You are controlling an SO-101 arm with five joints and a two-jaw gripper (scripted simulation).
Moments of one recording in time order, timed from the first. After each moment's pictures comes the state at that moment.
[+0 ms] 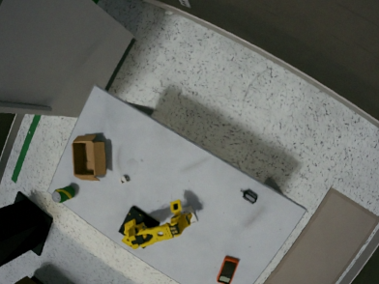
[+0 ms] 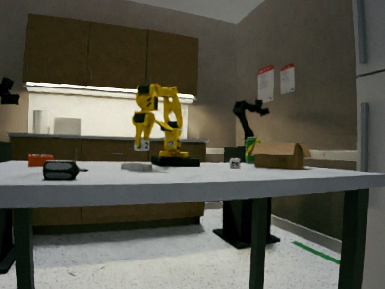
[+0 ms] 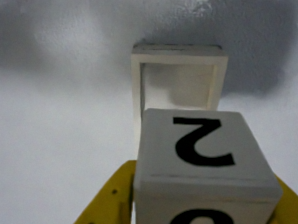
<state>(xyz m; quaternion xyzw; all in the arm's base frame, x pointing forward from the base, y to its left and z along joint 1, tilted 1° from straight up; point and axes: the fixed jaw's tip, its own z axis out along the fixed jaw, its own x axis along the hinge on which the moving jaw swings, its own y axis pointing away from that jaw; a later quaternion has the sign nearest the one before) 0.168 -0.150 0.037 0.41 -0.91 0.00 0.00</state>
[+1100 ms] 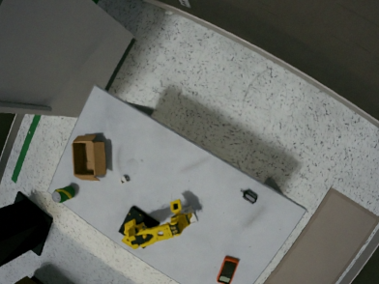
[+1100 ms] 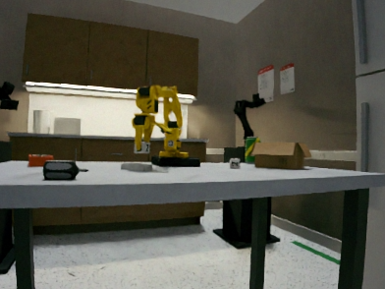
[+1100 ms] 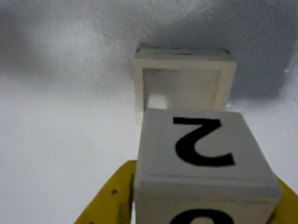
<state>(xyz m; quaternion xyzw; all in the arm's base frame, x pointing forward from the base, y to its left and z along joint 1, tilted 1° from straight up) 0.167 -0.149 0.030 0.41 -0.91 0.00 0.00</state>
